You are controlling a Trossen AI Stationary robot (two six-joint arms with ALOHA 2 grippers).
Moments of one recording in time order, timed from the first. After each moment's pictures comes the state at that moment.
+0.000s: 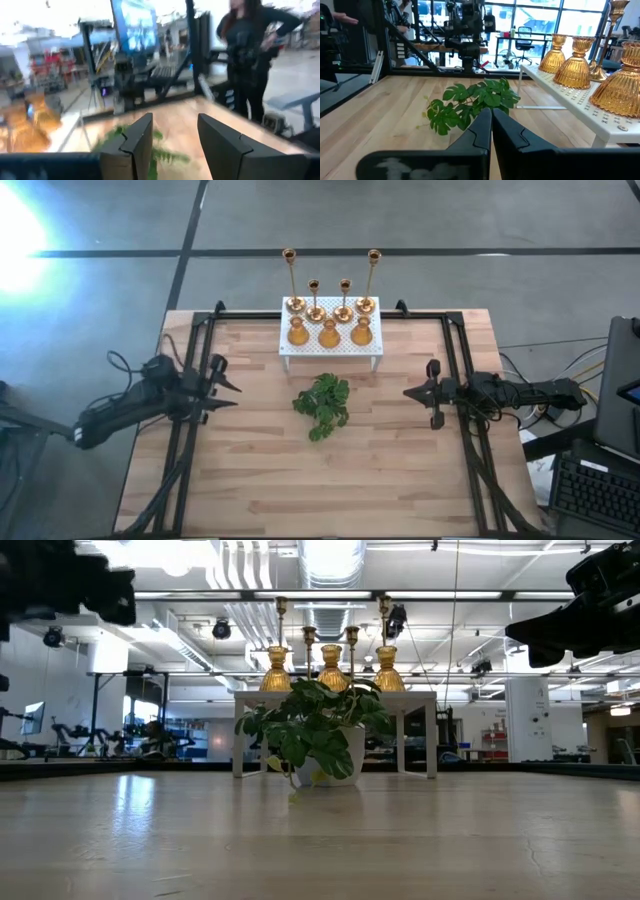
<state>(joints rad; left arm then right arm) 0.39 0.01 0.17 -0.08 0.66 0.12 0.06 0.05 0.01 0.03 0.11 -0.02</state>
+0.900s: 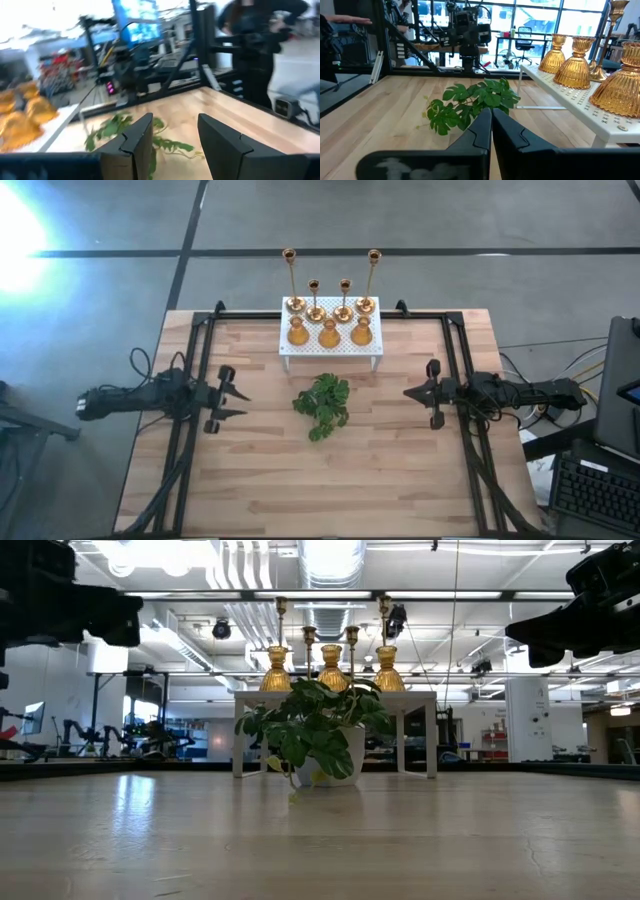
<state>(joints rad) 0.05 0.00 0.01 0.05 0.30 0.20 0.06 0.05 0.01 0.03 0.11 -0.02</state>
